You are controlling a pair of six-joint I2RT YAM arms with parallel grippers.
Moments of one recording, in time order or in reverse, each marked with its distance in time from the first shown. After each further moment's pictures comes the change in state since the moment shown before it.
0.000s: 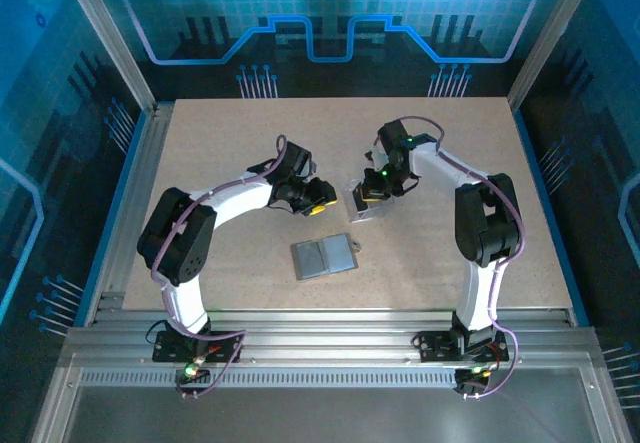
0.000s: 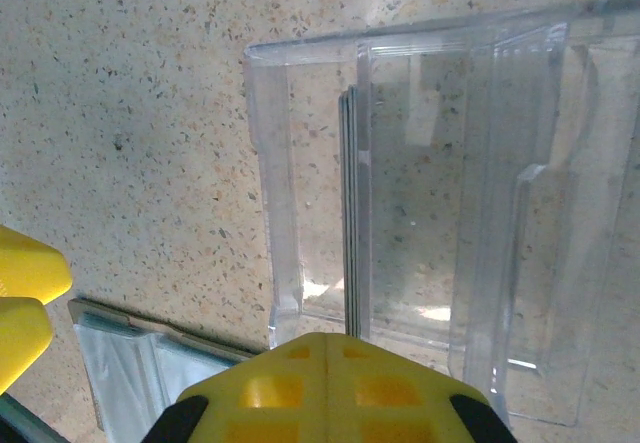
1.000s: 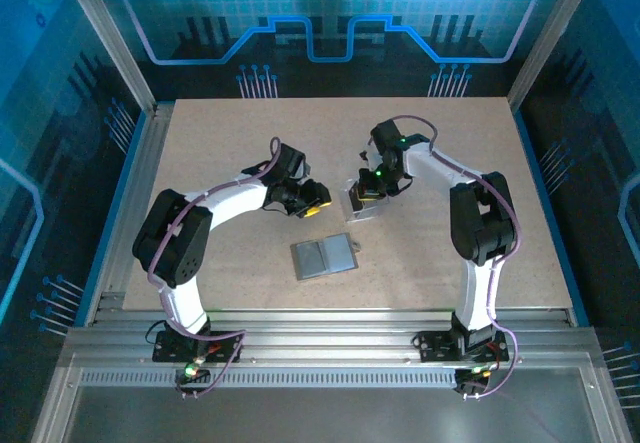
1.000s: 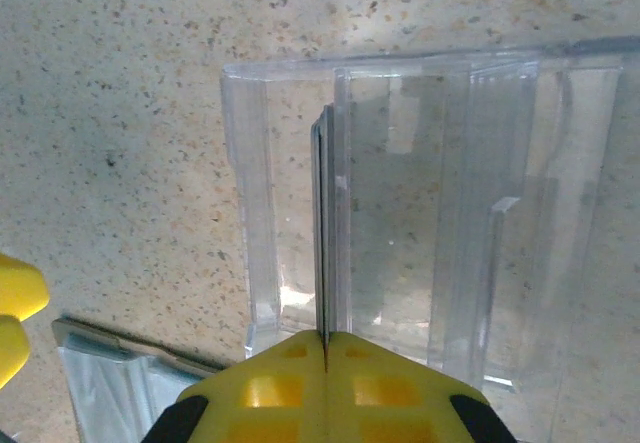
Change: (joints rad) left arm 0.019 -0.025 -0.039 -0.001 0.000 0.000; right arm 0.032 0.024 0.024 0.011 0.053 0.010
